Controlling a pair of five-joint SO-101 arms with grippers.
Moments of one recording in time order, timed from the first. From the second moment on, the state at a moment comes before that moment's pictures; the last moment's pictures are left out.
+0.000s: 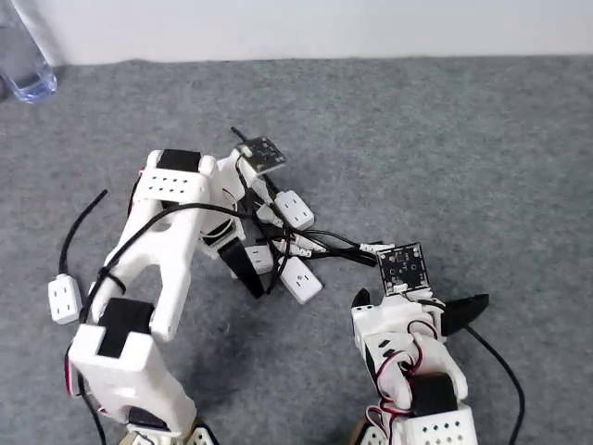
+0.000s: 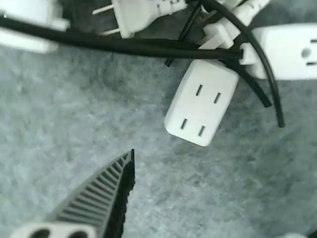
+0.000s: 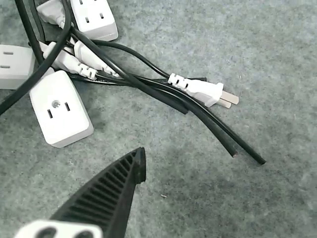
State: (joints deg) left arm 4.4 14.9 3.7 83.5 -40.1; right arm -12.4 -102.9 95.6 60.2 1.0
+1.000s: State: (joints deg) left arm 6.2 36.6 -11.5 78.8 -48.2; right arm -12.4 -102.9 95.6 57.8 11.0
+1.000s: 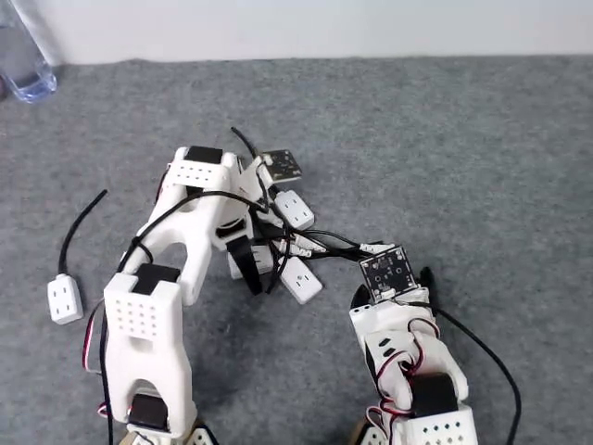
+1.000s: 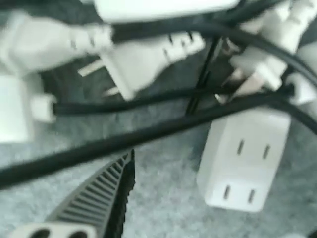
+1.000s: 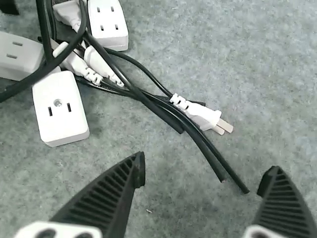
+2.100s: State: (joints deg) left arm 8.7 42.1 -19.8 84.8 -46.8; right arm -12.4 -102.9 95.6 57.8 11.0
